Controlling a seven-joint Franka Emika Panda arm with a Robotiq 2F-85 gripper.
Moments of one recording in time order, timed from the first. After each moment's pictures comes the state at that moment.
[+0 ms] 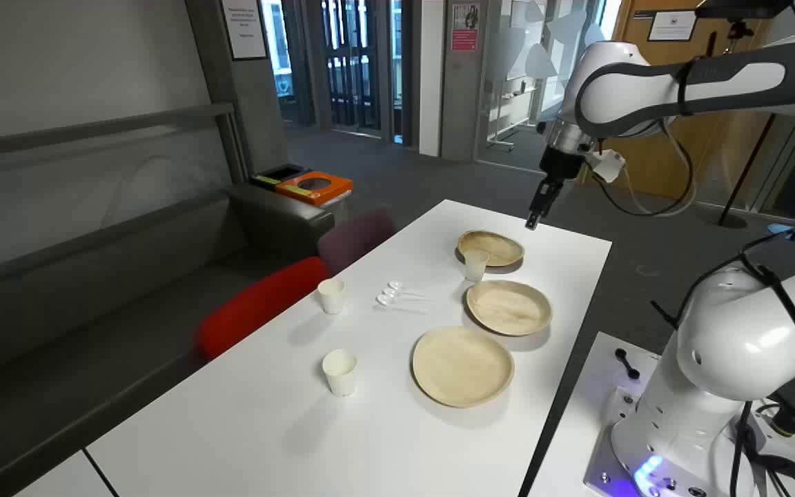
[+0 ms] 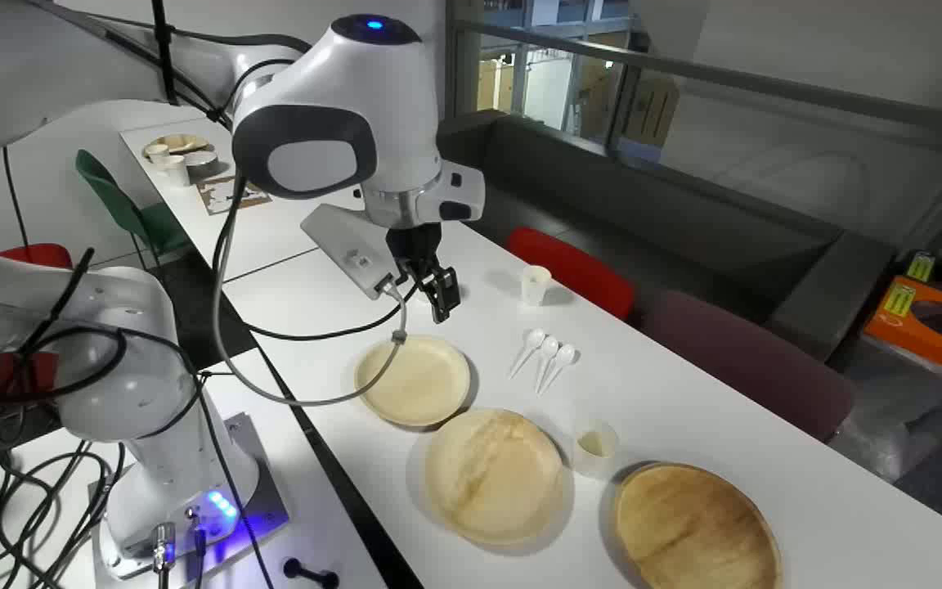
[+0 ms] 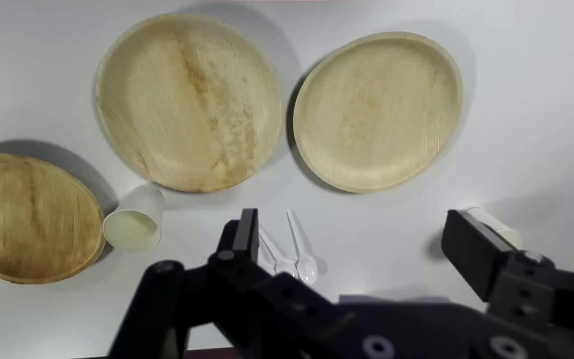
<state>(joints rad) -0.09 -0.76 -0.34 -2.60 -0.08 2.00 -0.40</state>
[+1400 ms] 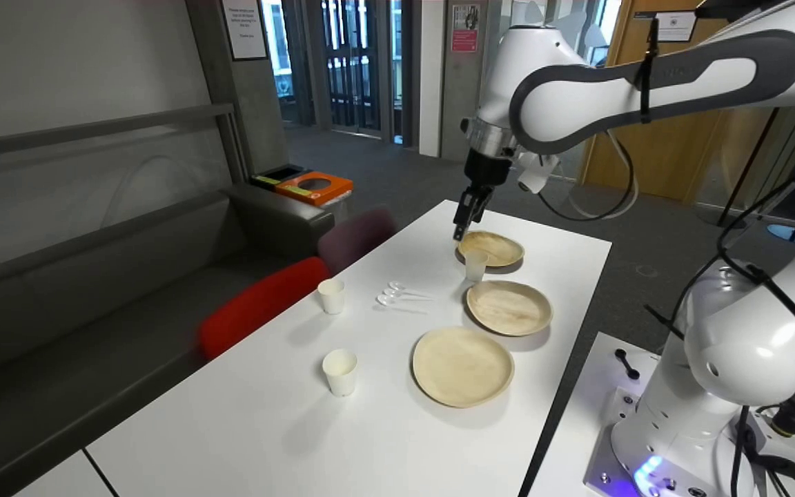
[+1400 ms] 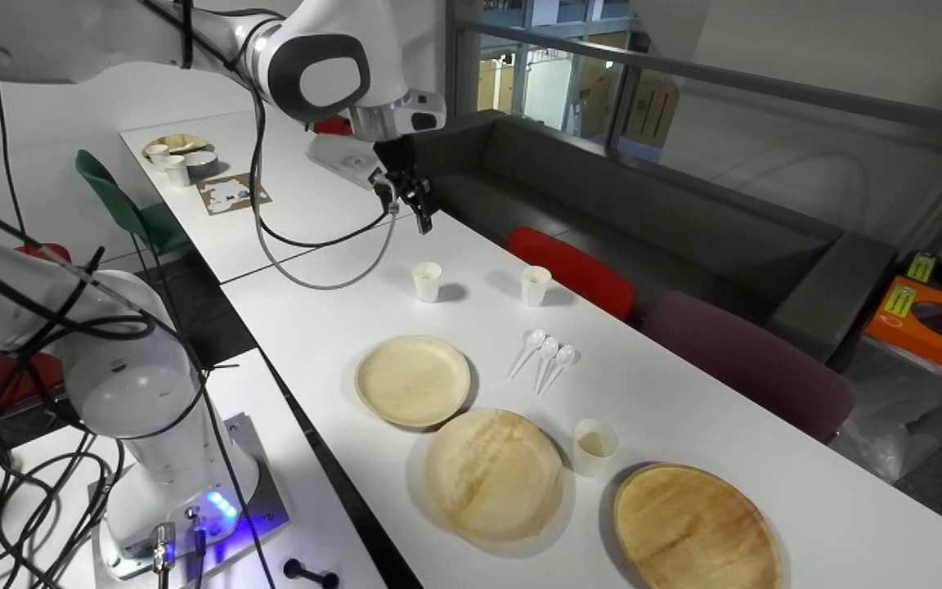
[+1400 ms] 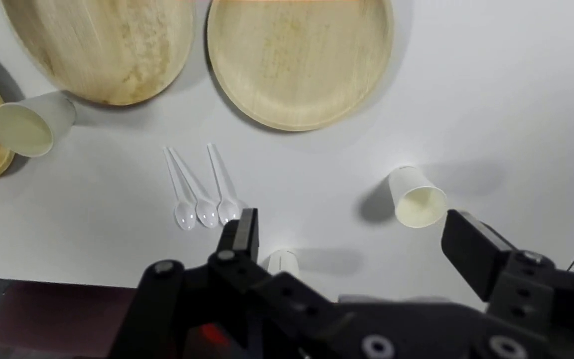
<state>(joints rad) 0.06 -0.61 -0.01 -2.49 0.02 2.09 -0.12</state>
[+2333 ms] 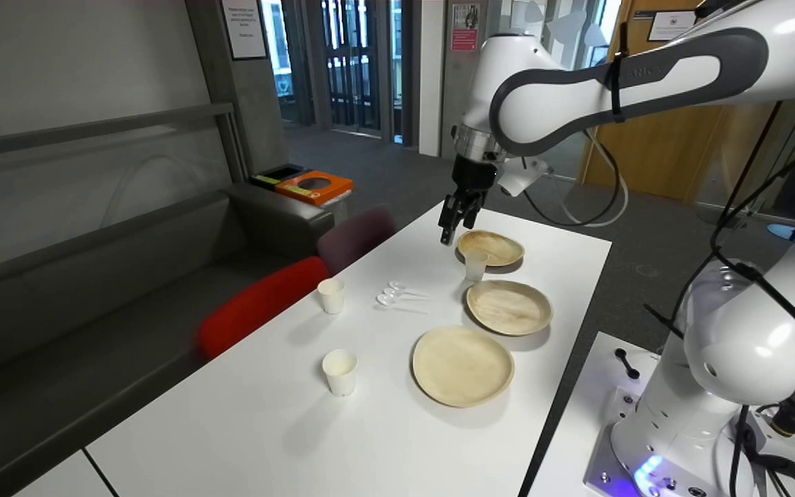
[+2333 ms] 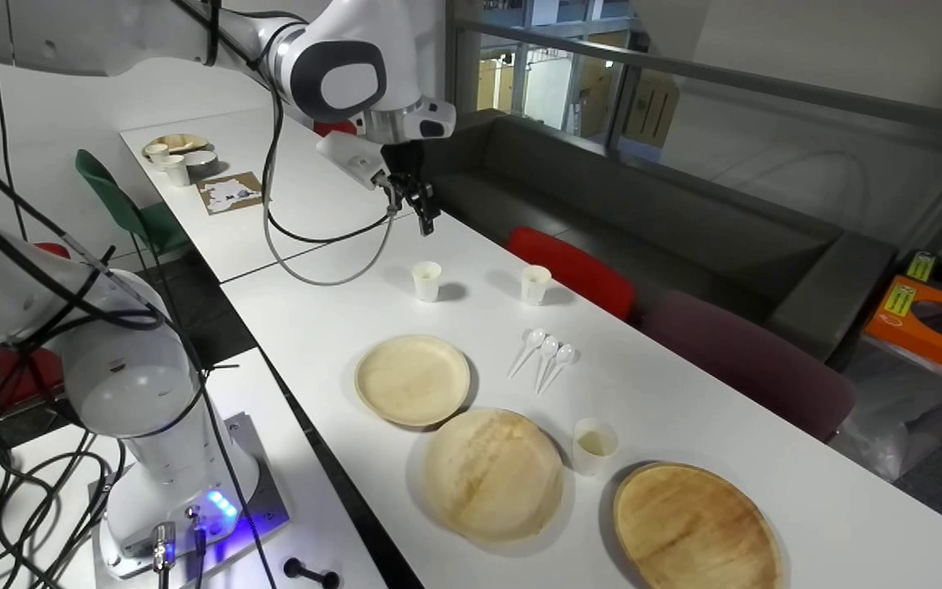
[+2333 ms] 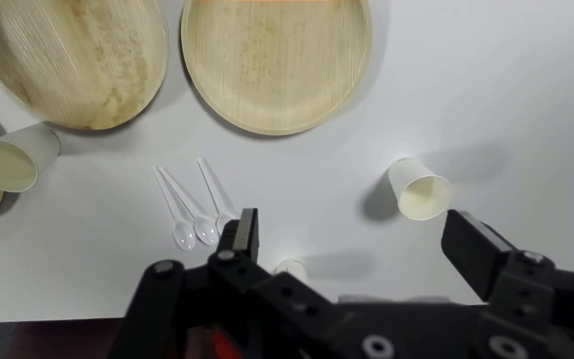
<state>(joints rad) 0.05 -0.53 0.01 -2.45 0.05 2.09 -0.02</state>
